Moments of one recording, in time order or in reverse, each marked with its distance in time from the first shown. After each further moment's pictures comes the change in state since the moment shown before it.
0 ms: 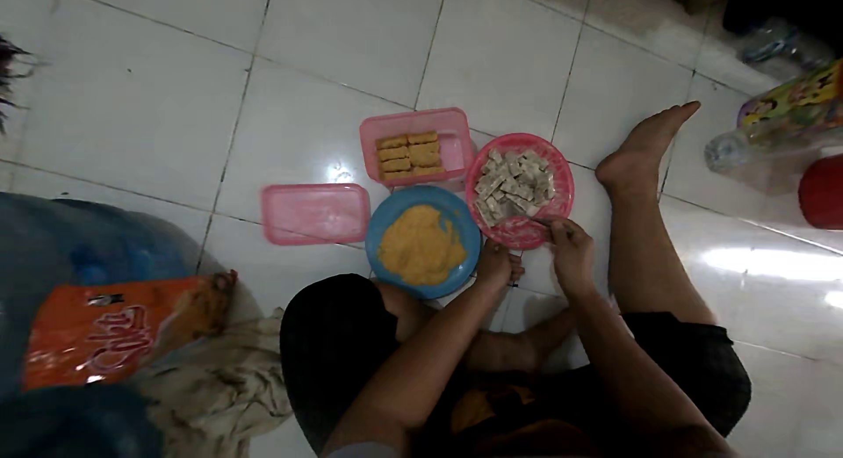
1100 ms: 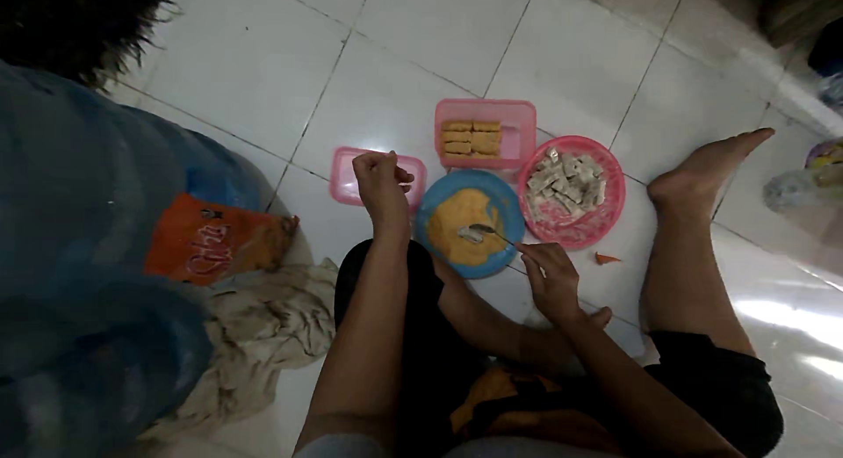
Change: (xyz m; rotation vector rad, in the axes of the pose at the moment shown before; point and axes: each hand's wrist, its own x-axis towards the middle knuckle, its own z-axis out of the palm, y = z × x) left_hand -0.087 0.094 -0.191 -0.185 0.723 0.749; right_hand -0.082 -0.031 0.064 -0.327 -0.196 -0.847
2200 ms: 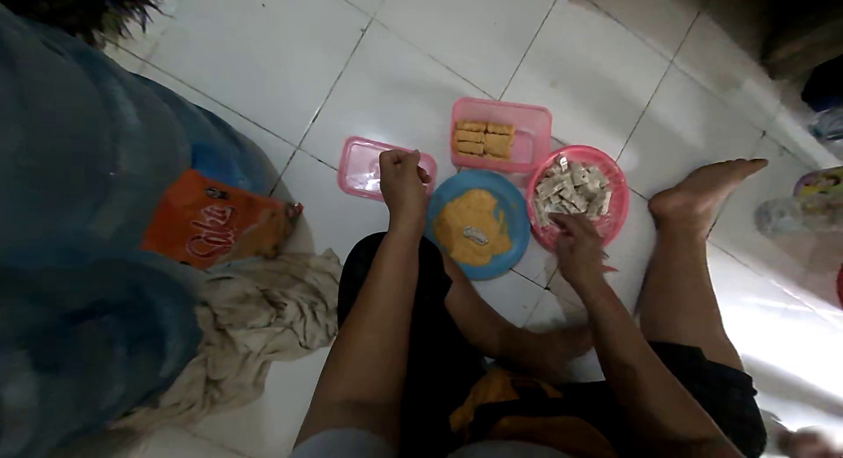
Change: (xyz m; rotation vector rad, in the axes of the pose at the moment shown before) left_hand 0.009 -0.007 0.002 0.038 -0.021 -0.141; right_hand 0.059 0.025 -0.026 -0.160 -0.299 0.336
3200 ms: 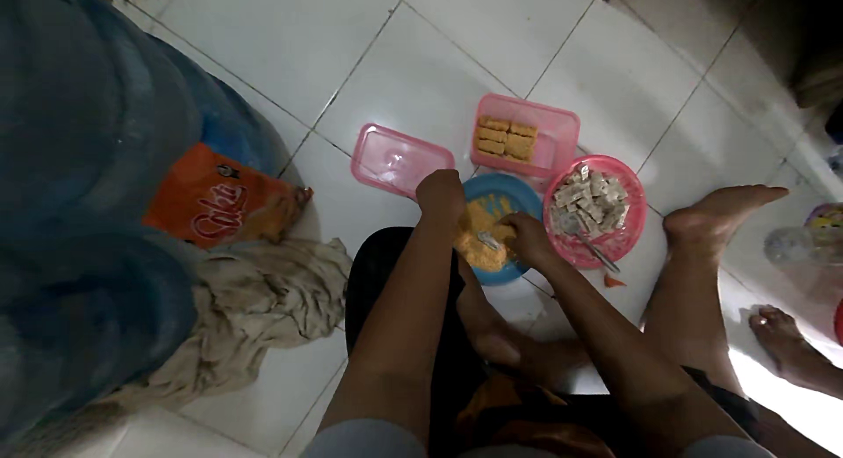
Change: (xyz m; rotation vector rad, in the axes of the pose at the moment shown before) left_hand 0.019 -0.016 0.022 1.306 -0.448 -0.014; right_hand 0.056 -0.030 0.077 0.045 -0.420 -0.031
